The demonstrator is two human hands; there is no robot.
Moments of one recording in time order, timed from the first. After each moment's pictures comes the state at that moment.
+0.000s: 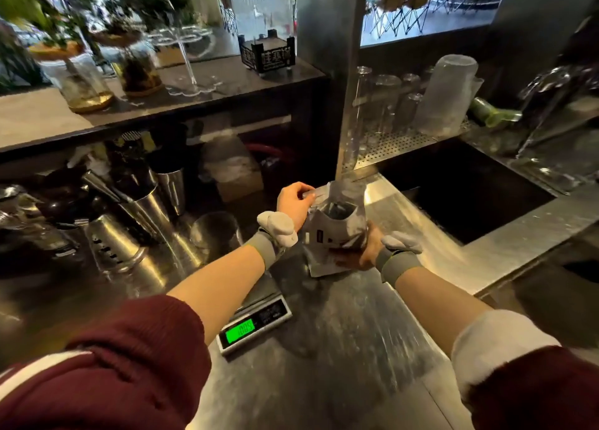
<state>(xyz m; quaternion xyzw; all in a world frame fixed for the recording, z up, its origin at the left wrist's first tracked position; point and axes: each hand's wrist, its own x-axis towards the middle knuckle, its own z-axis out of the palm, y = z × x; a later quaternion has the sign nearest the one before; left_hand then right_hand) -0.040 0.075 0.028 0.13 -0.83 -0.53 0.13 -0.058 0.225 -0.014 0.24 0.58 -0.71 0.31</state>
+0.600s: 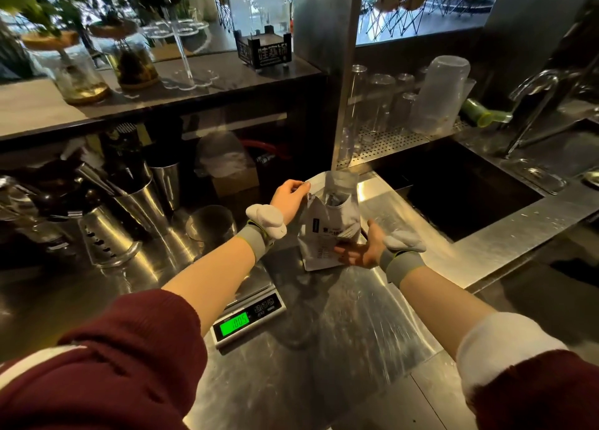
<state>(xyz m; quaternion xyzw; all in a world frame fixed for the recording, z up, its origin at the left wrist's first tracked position) -0.035 0.068 0.033 0.15 -0.80 -0.58 0.03 -0.054 0.235 -0.015 0.32 0.51 -0.73 0.33</state>
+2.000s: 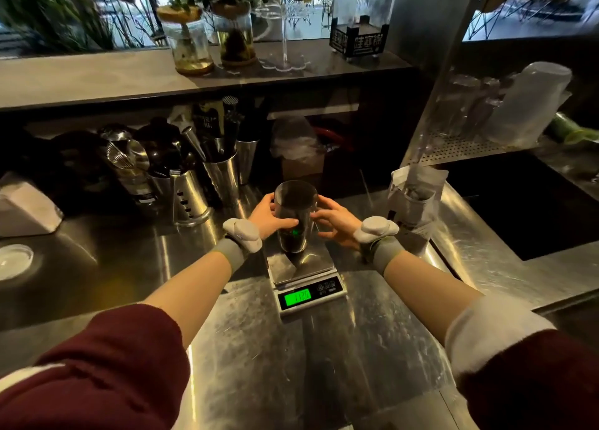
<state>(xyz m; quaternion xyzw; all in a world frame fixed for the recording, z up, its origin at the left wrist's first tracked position) 0.081 -0.079 -0.001 0.24 -0.79 -0.56 -0.02 0.005 0.068 -0.003 -0.05 0.69 -0.61 0.38</state>
